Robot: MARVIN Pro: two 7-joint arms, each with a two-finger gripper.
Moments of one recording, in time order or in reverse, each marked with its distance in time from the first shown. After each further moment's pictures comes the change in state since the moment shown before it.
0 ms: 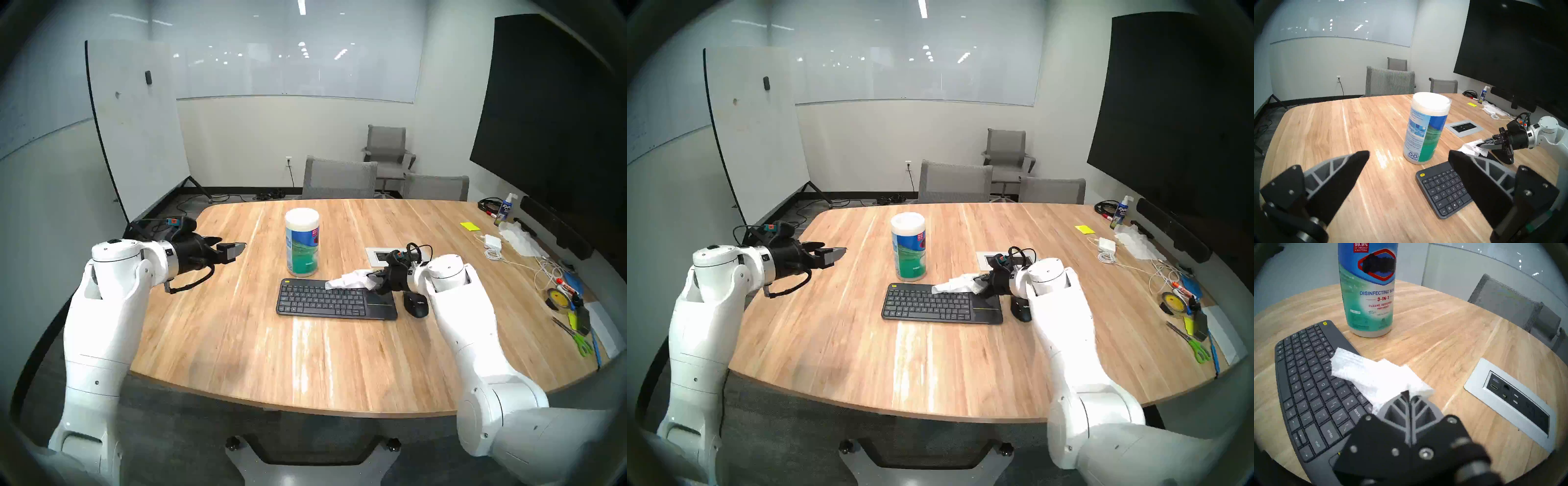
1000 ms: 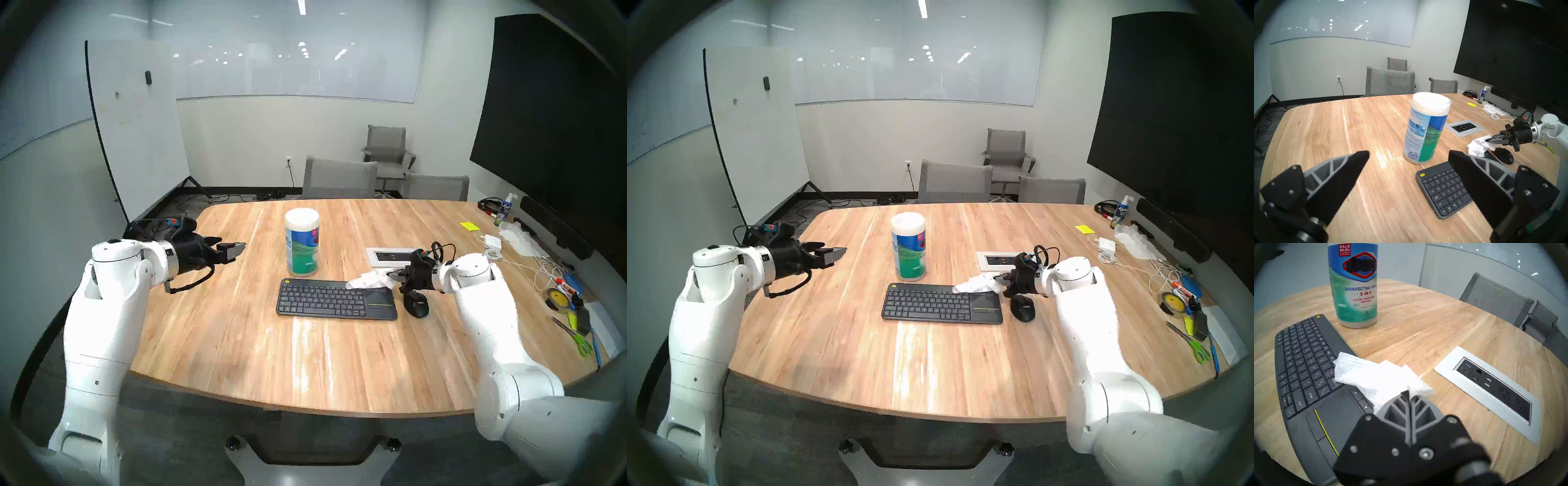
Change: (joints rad) left arm 0.000 0.000 0.000 0.000 0.000 0.000 0.000; right arm 0.050 0.087 0.083 0.095 0.015 -0.089 0.087
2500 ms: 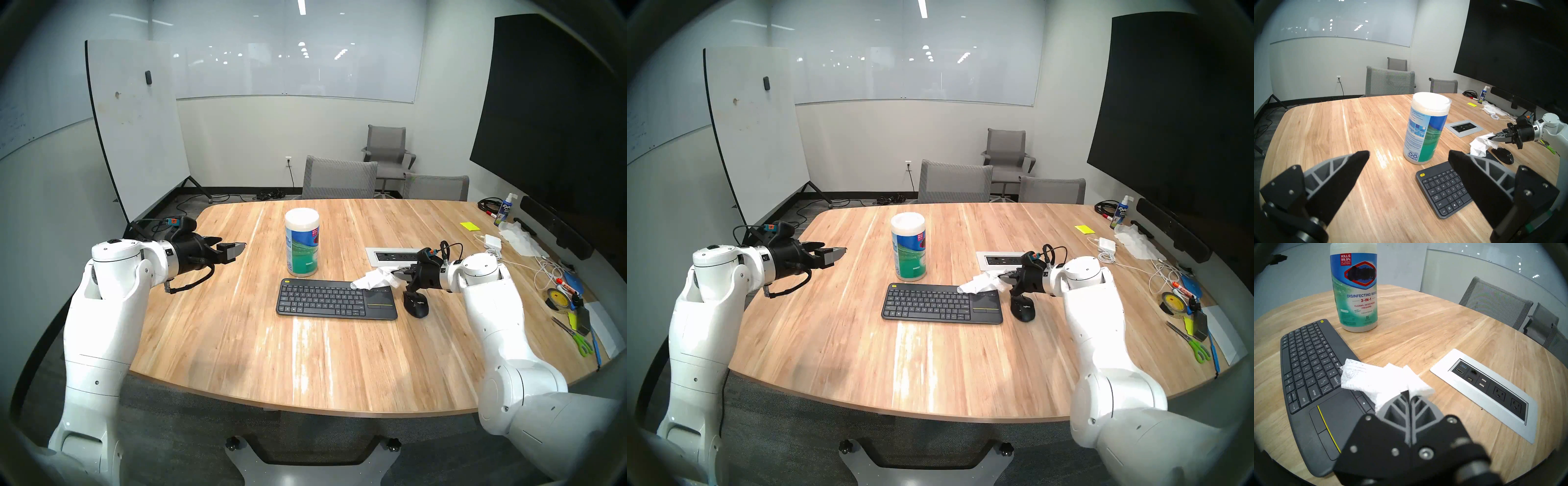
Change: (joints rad) left arm 0.000 0.000 0.000 0.000 0.000 0.000 0.000; right arm 0.018 0.027 0.035 0.035 0.000 -0.038 0.058
